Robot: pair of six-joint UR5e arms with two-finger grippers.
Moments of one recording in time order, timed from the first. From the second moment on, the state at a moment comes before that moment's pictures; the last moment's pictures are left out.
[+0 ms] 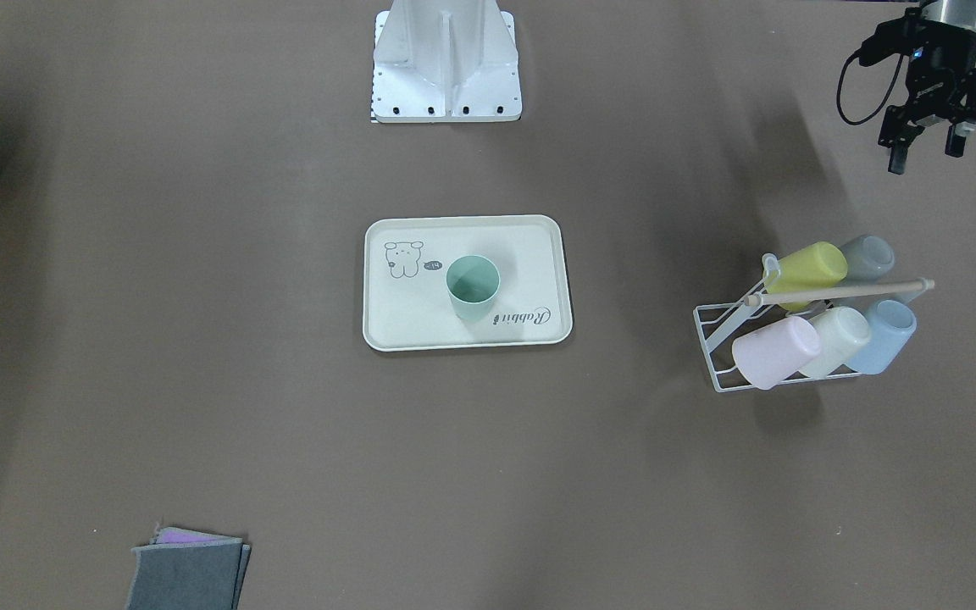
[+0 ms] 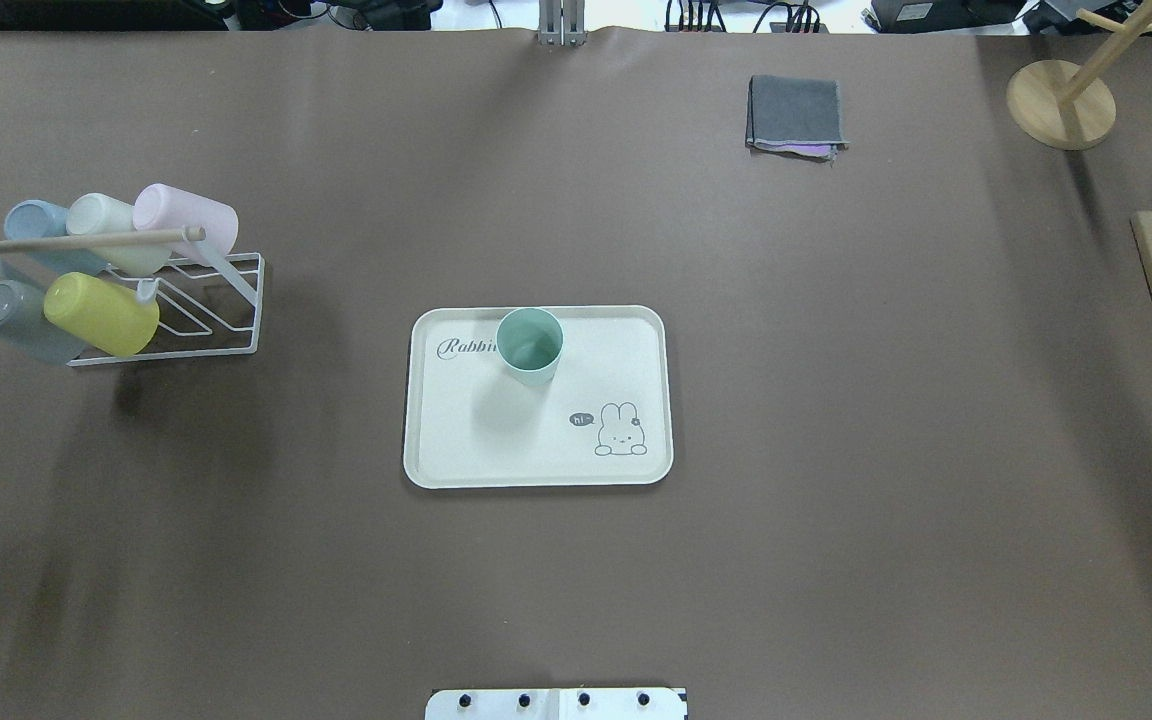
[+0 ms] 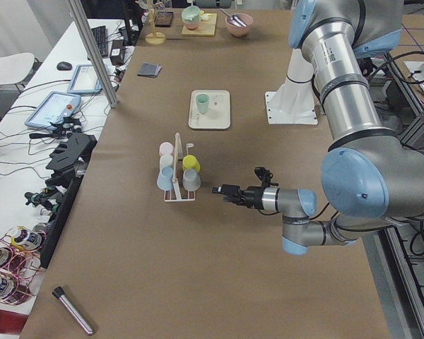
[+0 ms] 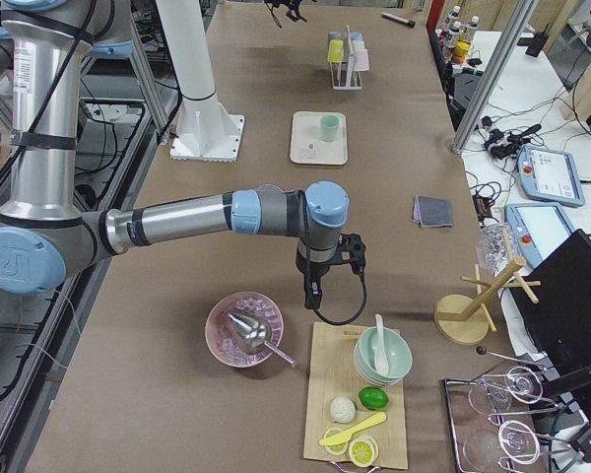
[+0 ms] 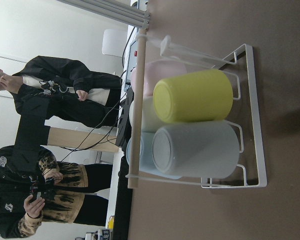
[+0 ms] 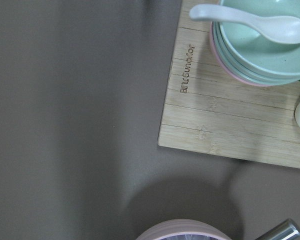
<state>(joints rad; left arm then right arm) -0.13 -0.95 -1.50 -3.74 -0.59 0.40 1.50 -1.69 1.91 -1.81 2.31 -0.09</state>
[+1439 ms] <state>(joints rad) -0.07 -0.93 -1.20 -3.84 -0.77 -0.87 1.50 -1.70 1.90 -1.81 2.31 -0.09</state>
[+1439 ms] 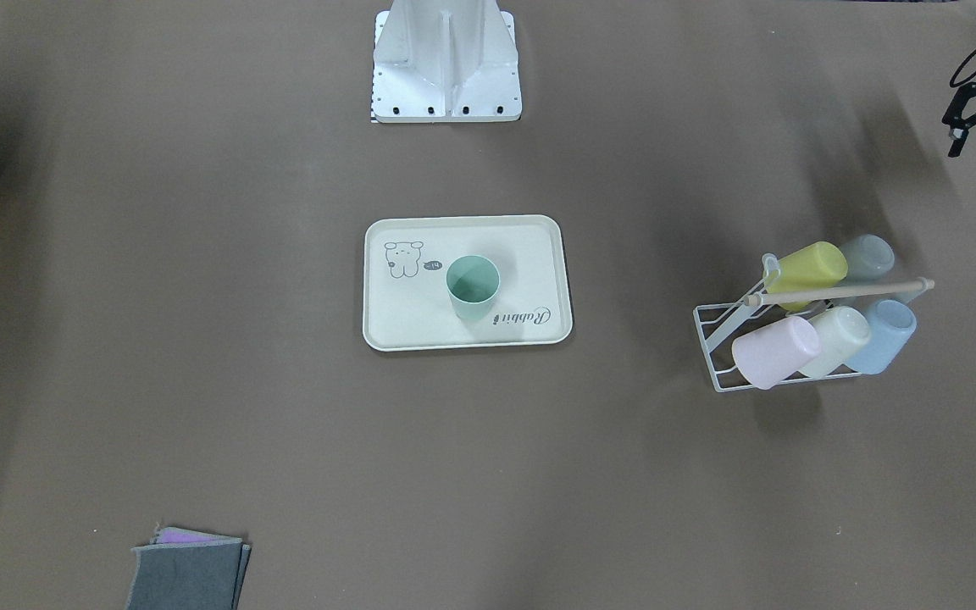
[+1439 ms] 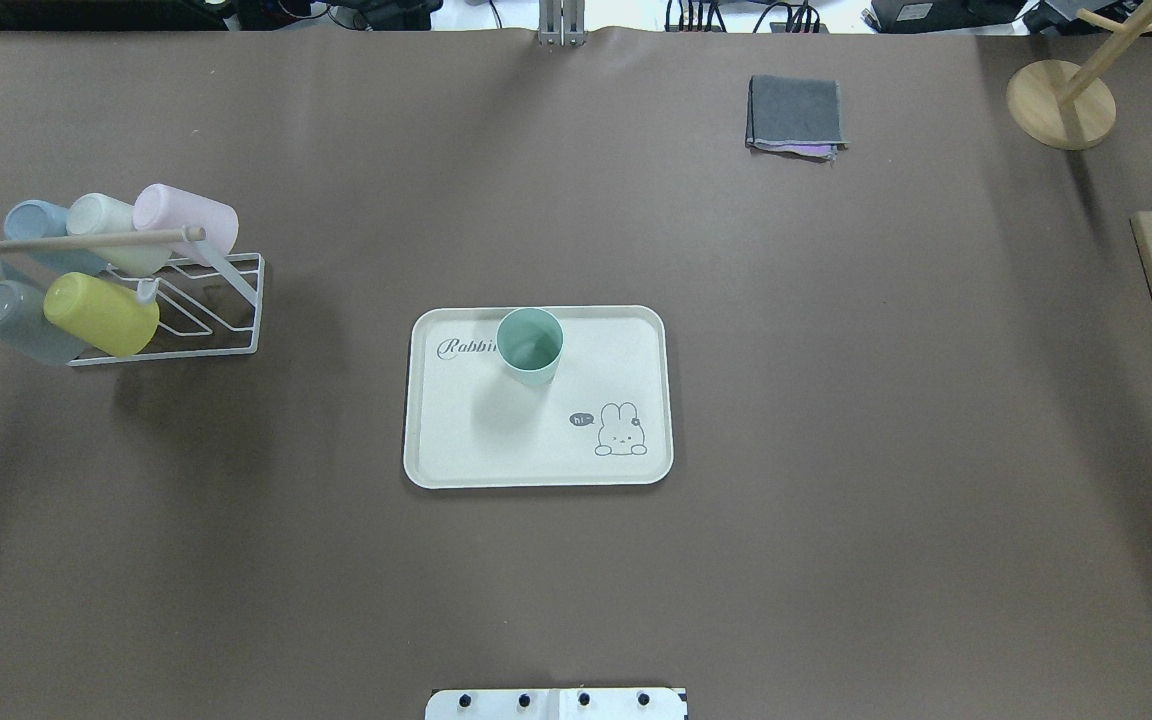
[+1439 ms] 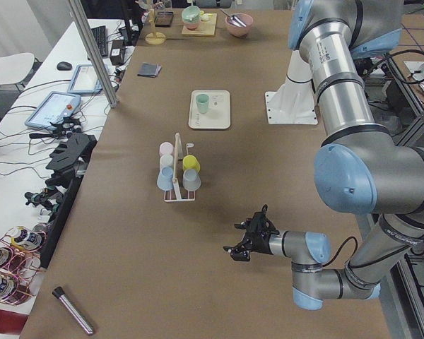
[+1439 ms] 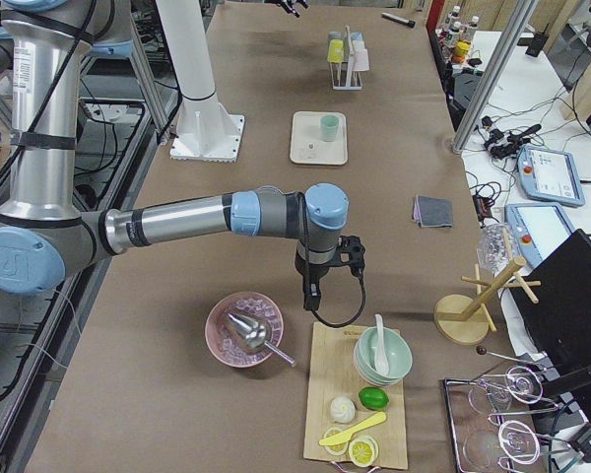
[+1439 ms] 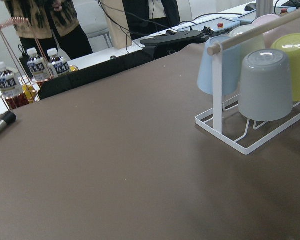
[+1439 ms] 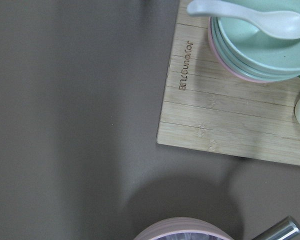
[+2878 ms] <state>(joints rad) -0.18 -0.97 -1.26 -3.48 -1.03 -1.26 1.50 -1.70 1.91 -1.81 2.32 -0.08</state>
